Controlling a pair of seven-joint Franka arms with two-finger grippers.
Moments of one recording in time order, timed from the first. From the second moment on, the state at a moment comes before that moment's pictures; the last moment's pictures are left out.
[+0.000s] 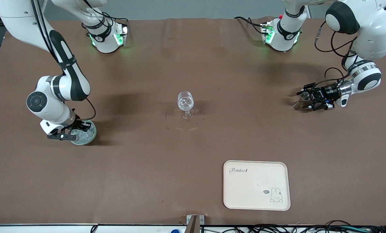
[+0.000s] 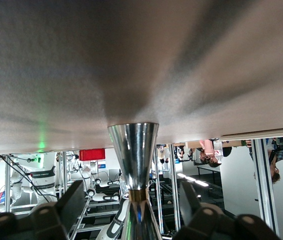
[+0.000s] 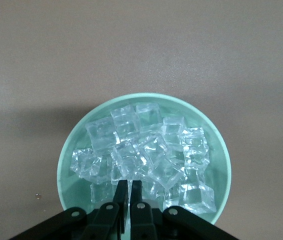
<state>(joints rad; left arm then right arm) -0.08 0.78 0.70 -2.23 -1.35 1.33 -0.05 0.03 0.37 -0.06 -2.15 -0.06 2.52 0.09</state>
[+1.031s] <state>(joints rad) -0.08 0.77 0.69 -2.24 -1.39 1.32 -0.05 0.03 0.44 -0.06 -2.03 -0.06 2.50 0.06</state>
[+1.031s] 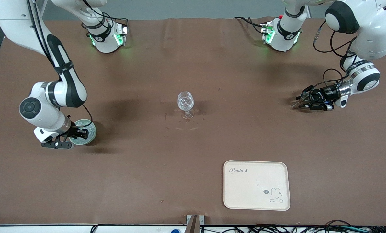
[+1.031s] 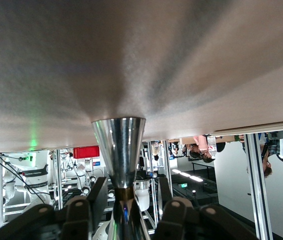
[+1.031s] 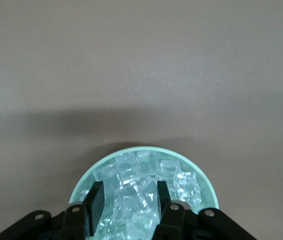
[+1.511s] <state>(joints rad) -0.08 0.77 0.68 -2.24 -1.40 1.30 -0.05 0.03 0.46 -0.06 -2.02 -0.06 2.49 0.04</state>
